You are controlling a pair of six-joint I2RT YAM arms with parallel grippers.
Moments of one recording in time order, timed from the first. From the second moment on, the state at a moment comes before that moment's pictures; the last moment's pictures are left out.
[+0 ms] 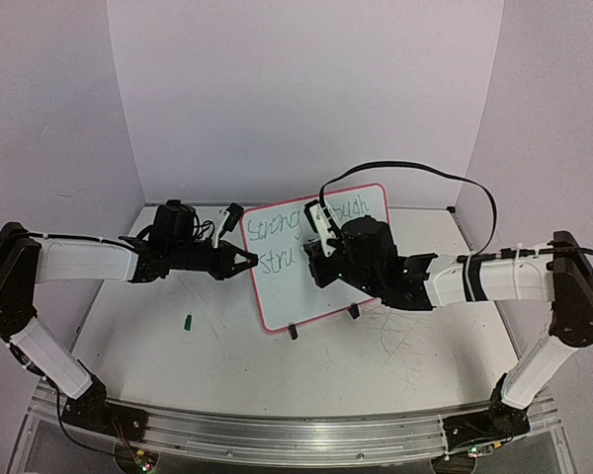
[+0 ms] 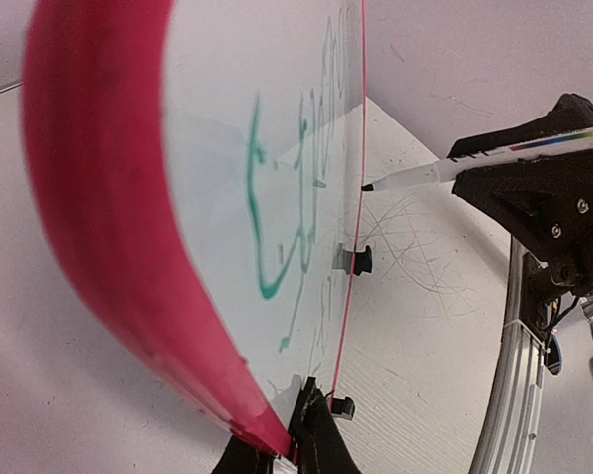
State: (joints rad) left arm -0.58 1.54 0.88 0.18 0.53 -0.18; right arm 0.97 1.65 1.06 0.25 0.34 0.02
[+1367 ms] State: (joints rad) left arm -0.58 1.54 0.88 0.18 0.53 -0.18; right arm 0.97 1.70 1.11 0.21 0.34 0.03
